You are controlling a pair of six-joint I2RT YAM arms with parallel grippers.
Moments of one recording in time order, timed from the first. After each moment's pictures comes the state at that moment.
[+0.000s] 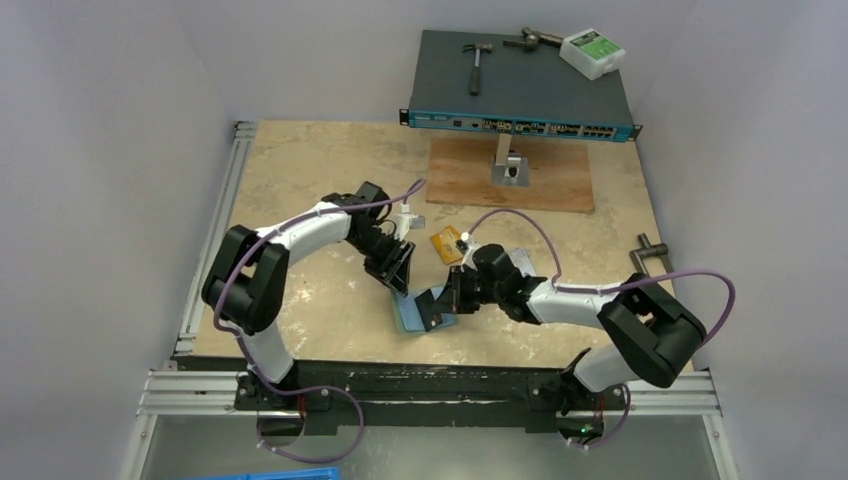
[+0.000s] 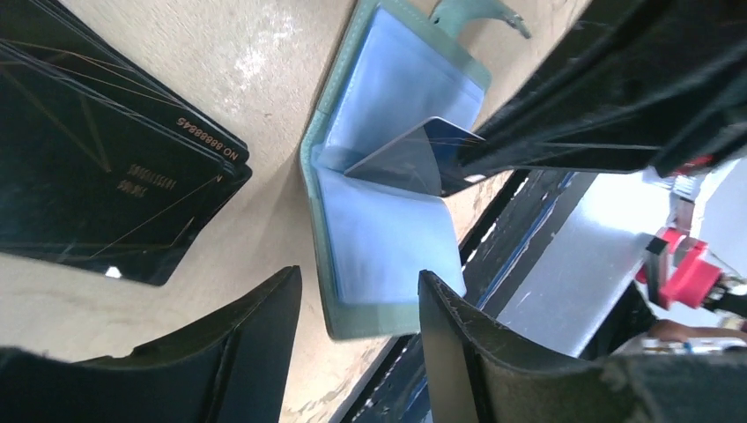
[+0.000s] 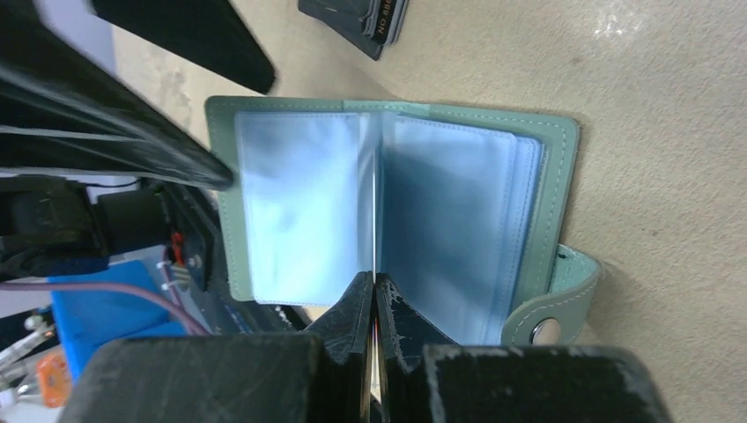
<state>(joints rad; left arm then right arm) -0.49 1.78 1.13 -0.75 0.69 0.06 0.75 1.45 0.49 0.29 -0.38 0.81</state>
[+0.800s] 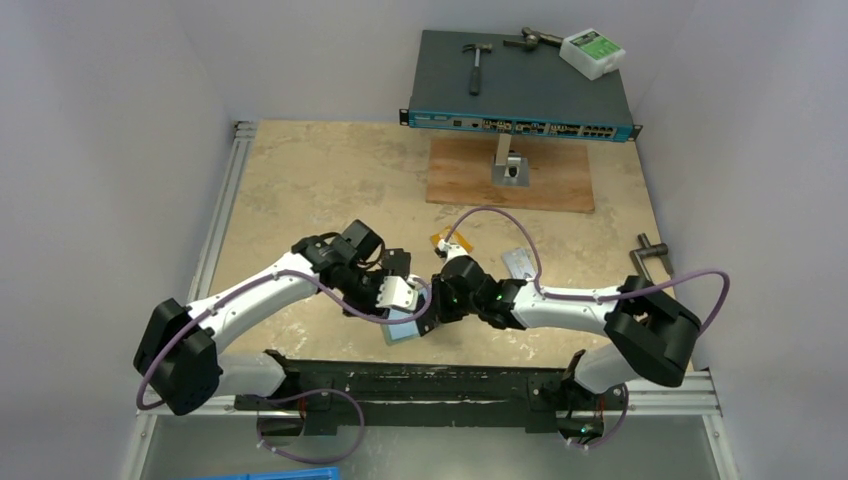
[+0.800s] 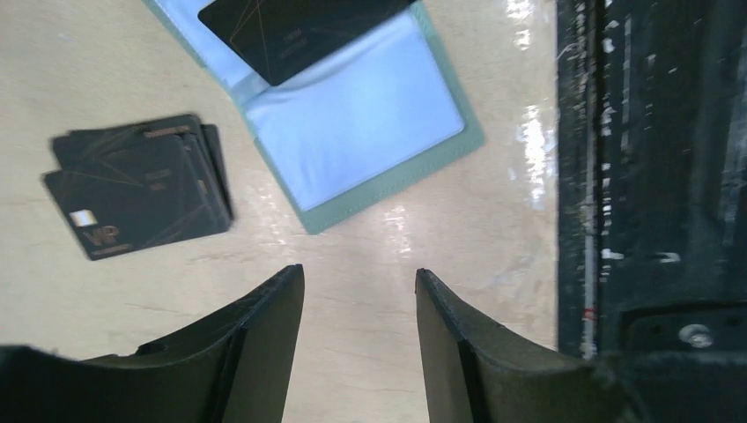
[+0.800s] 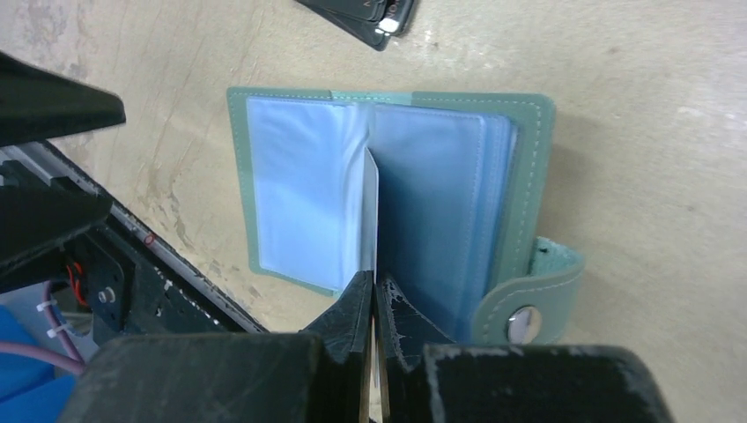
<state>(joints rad) -0.69 1.30 0.90 -0.88 0.40 0.98 0.98 1.47 0.65 0.03 -0.01 0.77</state>
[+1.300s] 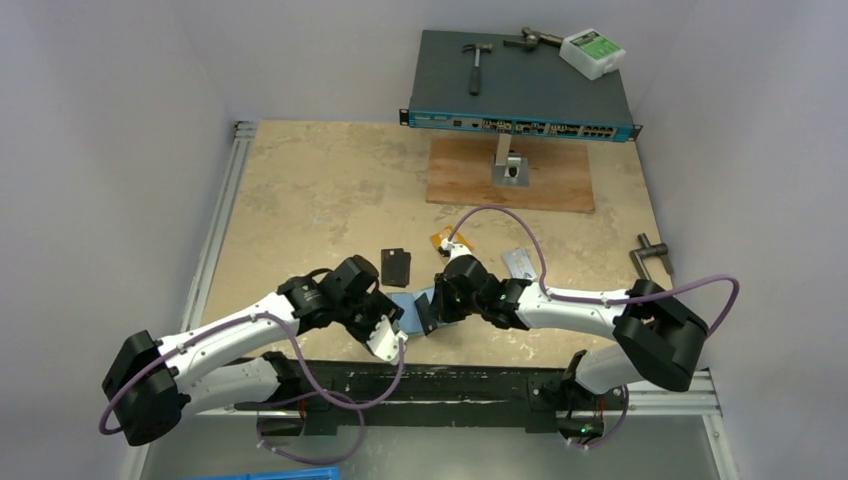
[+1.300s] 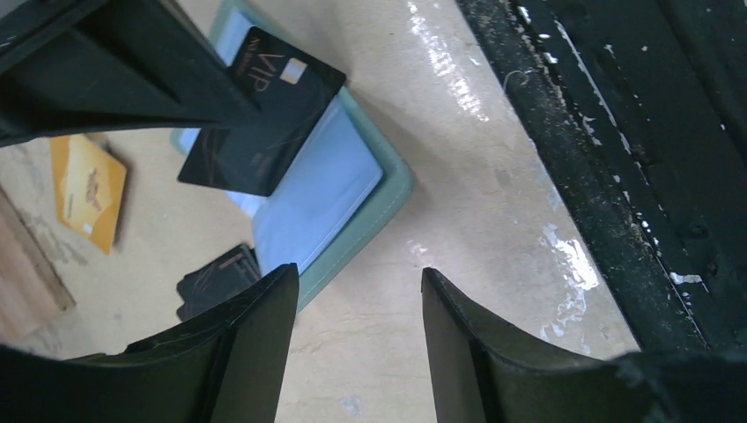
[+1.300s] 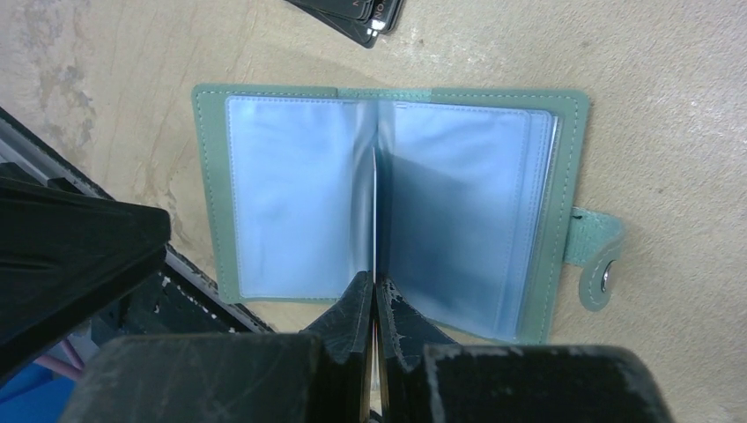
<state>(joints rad) -0.85 1.03 0.65 -0.62 0.40 1.28 0.98 1.41 0.65 -0.03 0.01 0.77</state>
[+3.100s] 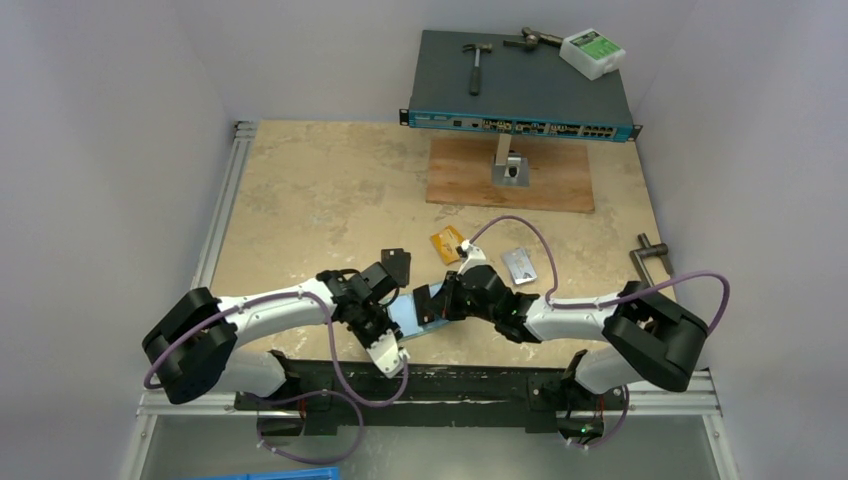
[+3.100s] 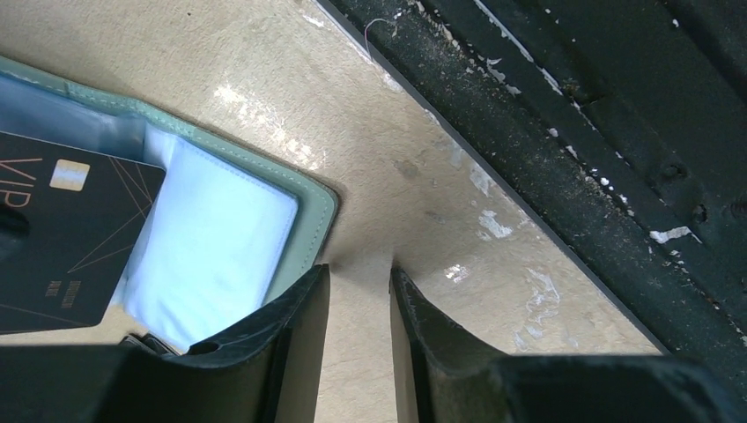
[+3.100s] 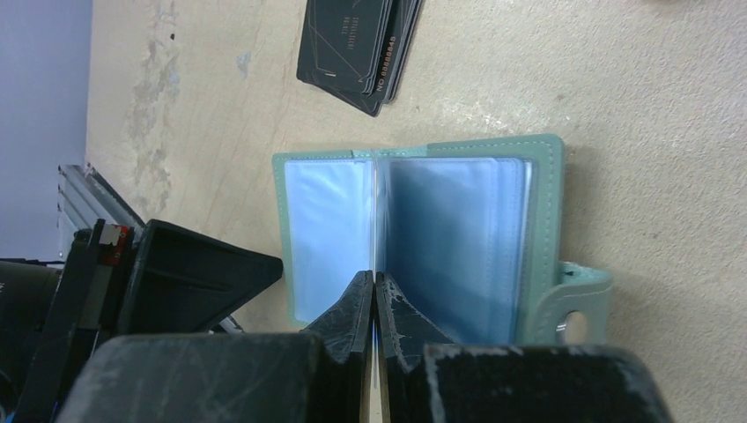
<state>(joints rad) -0.88 1.33 0.65 -0.67 0.36 1.54 0.95 1.41 0.45 0.39 0.03 0.88</state>
